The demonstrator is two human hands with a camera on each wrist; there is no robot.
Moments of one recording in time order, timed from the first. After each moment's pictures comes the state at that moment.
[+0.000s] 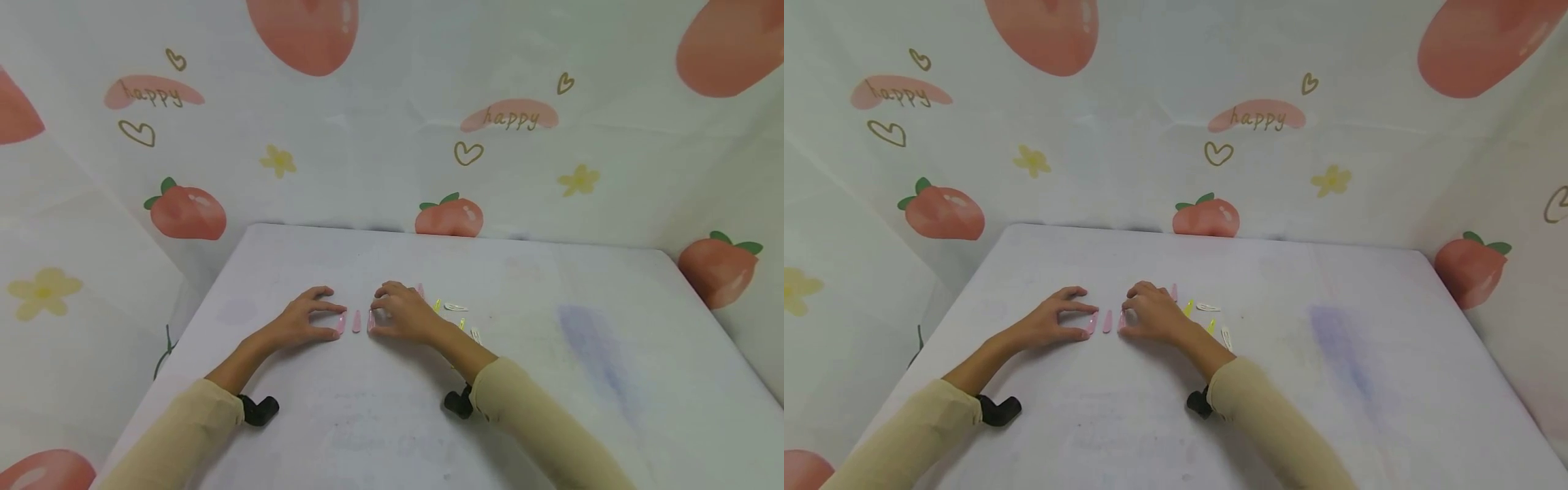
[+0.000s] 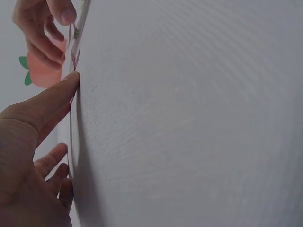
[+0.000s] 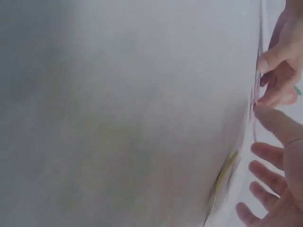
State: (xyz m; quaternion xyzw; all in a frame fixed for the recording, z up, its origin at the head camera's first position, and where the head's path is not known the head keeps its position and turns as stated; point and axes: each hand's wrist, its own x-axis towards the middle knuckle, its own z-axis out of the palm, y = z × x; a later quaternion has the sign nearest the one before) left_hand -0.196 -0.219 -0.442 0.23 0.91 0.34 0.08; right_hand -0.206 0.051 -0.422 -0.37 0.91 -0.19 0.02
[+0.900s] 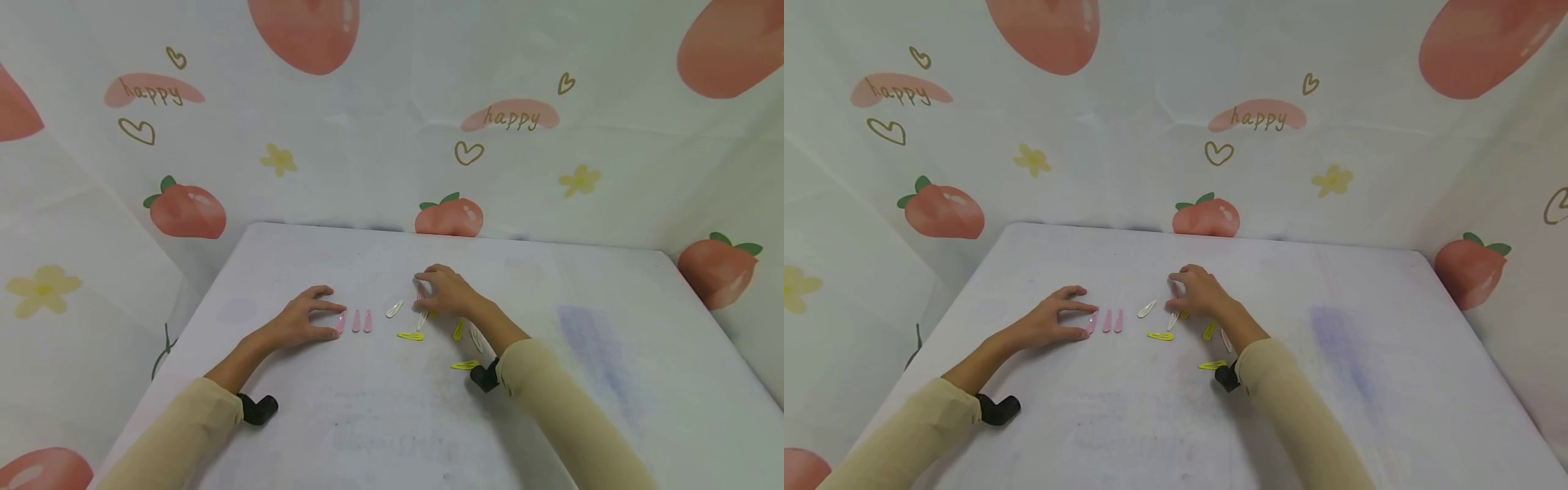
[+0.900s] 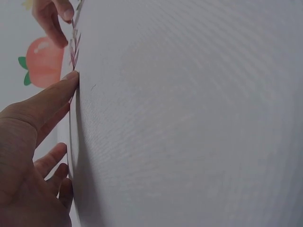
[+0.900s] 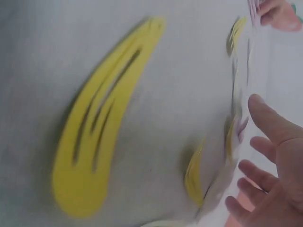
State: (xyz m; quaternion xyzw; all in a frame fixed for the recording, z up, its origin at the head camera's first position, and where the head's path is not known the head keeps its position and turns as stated) left_hand -0.196 -0.217 -0.442 0.22 0.91 0.34 0.08; right_hand -0.244 0.115 -0.417 -0.23 0.95 -0.19 0.10
